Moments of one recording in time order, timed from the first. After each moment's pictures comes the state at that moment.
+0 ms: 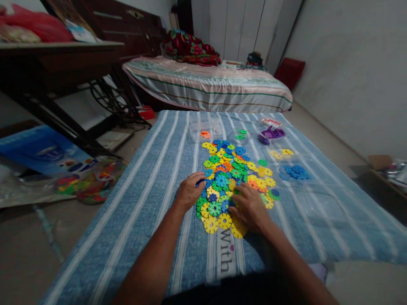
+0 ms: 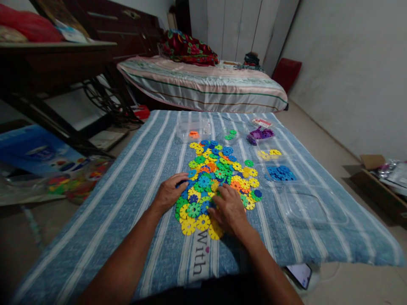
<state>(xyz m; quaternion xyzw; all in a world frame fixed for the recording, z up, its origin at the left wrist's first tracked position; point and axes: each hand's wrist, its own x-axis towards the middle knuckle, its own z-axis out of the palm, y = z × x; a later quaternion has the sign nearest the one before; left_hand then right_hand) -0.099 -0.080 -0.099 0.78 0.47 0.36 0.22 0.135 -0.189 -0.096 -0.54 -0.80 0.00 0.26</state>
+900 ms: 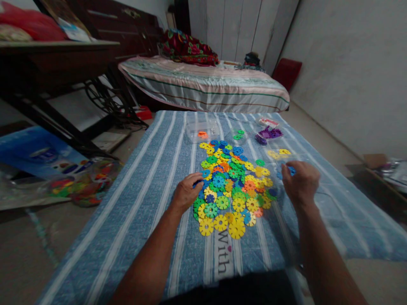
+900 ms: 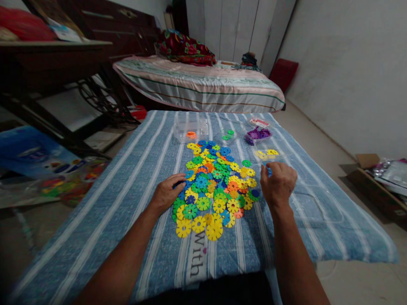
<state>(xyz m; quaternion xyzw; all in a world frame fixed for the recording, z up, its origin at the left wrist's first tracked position) -0.099 -0.077 -0.101 0.77 0.47 0.37 0.23 0.245 -0.158 -0.043 -0.72 -0.54 -0.23 0.37</state>
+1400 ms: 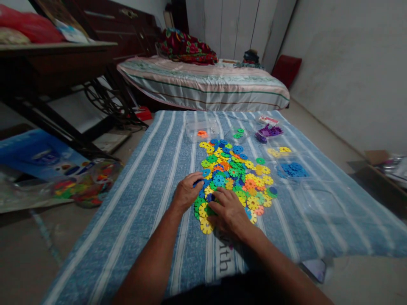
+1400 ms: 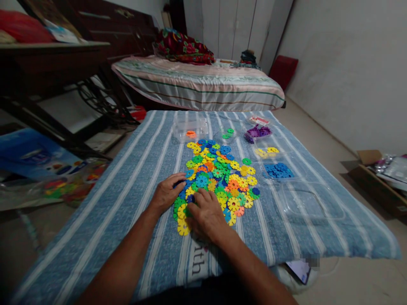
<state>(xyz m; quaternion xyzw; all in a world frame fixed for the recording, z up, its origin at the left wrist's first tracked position) -0.099 -0.080 -0.096 0.77 0.47 0.36 0.23 0.079 -0.190 -0.088 -0.48 -0.84 0.03 0.26</state>
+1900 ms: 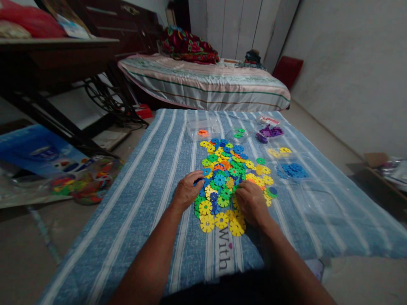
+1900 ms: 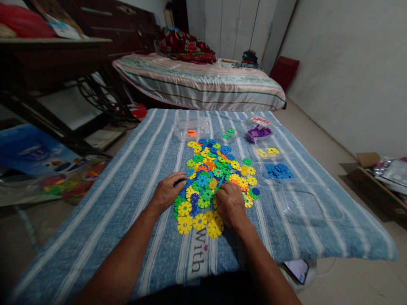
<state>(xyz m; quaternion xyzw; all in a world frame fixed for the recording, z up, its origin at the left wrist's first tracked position) -0.098 -0.079 -0.098 0.77 0.47 0.37 0.22 0.137 -0.180 -0.101 -0.56 -0.75 0.01 0.34</state>
